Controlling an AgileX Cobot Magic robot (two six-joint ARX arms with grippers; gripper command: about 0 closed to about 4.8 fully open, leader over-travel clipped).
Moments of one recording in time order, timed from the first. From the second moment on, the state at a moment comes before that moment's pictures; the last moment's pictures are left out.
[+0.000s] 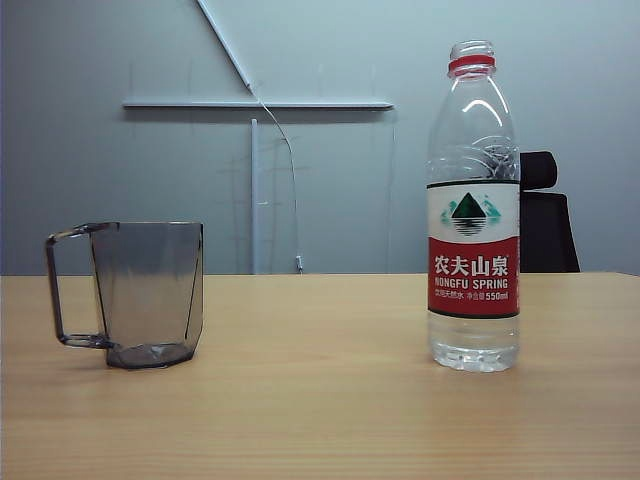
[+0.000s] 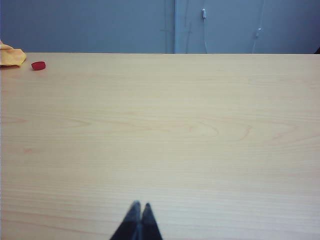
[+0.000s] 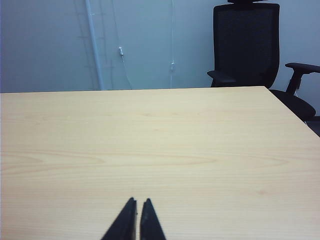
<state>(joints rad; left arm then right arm) 0.02 0.00 0.01 -0.09 -0.04 0.03 0.06 0.00 0.00 0.03 0.07 0.03</state>
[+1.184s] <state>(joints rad) -0.68 0.00 0.01 -0.09 -0.06 0.03 0.06 0.00 0.25 -0.26 -0.26 0.30</state>
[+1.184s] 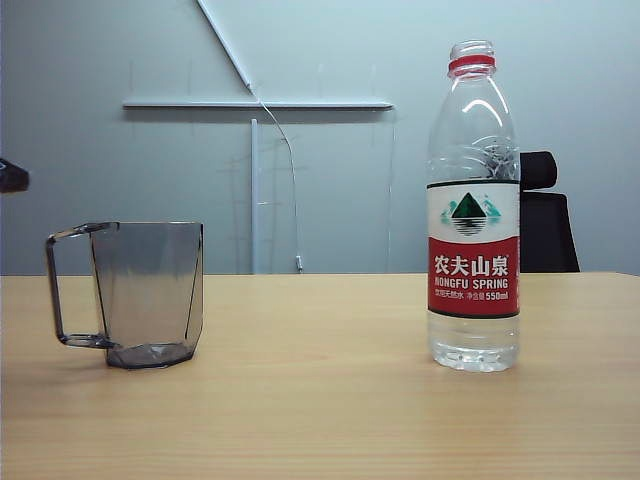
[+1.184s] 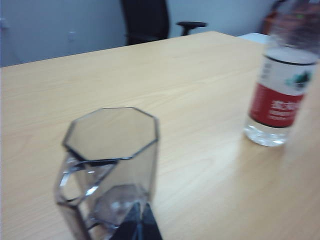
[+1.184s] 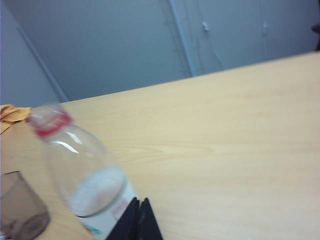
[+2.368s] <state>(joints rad) -0.71 0.00 0.01 -0.09 -0.06 0.03 0.57 1.03 0.31 0.35 0.10 0.05</state>
